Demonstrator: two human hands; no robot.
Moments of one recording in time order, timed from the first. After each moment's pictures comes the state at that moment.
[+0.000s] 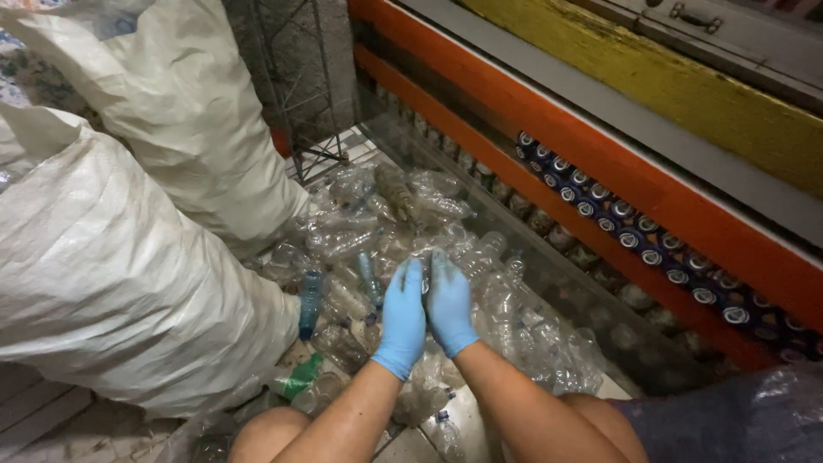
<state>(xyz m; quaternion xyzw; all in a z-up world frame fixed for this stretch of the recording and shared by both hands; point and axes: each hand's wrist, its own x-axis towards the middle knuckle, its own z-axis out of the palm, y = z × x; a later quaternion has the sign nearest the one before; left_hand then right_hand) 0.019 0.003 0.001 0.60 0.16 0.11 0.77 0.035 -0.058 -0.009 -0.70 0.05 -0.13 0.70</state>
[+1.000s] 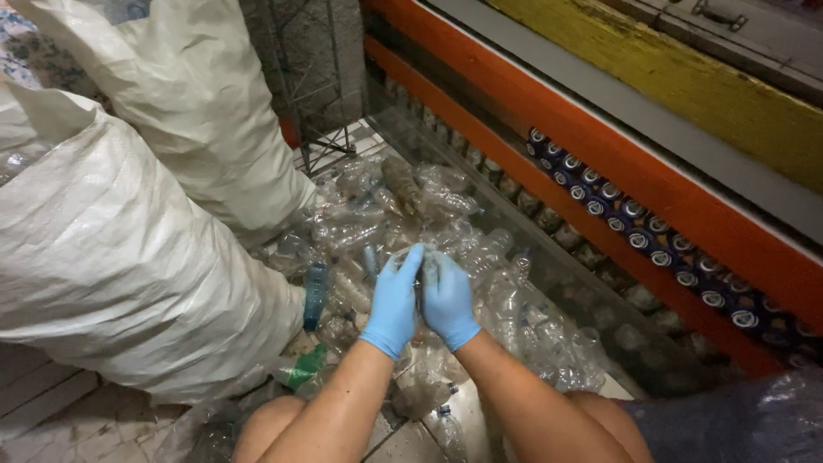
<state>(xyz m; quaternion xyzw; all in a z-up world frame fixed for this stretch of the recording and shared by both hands) 0.040 0.017 -0.024 0.40 0.18 0.07 0.89 0.036 -0.065 -0.003 -0.84 -0.20 -0.22 0.45</state>
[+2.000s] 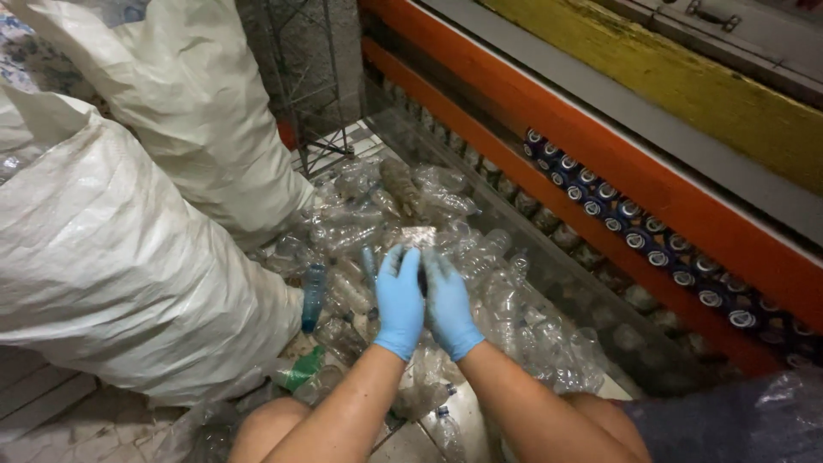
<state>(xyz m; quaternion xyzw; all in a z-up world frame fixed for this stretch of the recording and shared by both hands) 0.054 0.003 -0.049 0.53 0.15 0.17 0.81 0.029 -0.049 0.015 -0.69 0.07 -0.03 0.72</state>
